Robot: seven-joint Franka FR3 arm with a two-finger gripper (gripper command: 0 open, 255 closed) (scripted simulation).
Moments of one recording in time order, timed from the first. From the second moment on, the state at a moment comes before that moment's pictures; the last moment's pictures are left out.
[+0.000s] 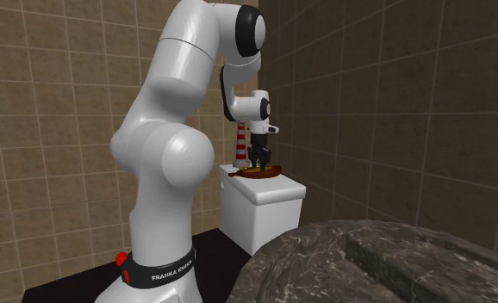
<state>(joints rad) 0.21 0.38 0.41 -1.89 -0.17 2.24 0.70</state>
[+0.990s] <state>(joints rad) 0.21 0.36 0.42 -1.88 -0.16 2.21 0.69</state>
